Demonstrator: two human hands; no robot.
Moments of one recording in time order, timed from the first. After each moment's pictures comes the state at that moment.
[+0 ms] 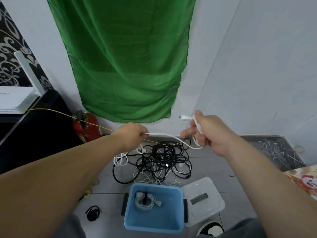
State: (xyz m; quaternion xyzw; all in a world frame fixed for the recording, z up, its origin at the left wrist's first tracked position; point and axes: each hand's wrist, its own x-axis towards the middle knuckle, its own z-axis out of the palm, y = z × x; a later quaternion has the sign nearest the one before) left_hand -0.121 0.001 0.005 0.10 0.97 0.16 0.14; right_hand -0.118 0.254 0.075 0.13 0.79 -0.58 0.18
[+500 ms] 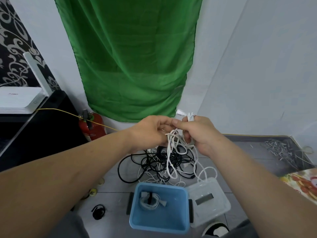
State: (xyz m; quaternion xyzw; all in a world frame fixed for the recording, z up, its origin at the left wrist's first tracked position) left_hand -0.092 0.040 0.054 0.07 0.75 0.61 0.22; right_hand -0.119 0.214 0.052 0.12 0.75 -0.64 0.14
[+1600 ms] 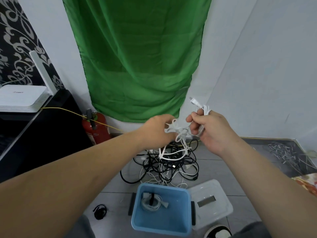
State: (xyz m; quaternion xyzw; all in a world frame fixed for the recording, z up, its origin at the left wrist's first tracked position) left_hand -0.112 0.037 0.036 0.08 0.90 0.41 0.11; right_hand -0.128 0.227 0.059 0.09 0.62 -0.77 0.10
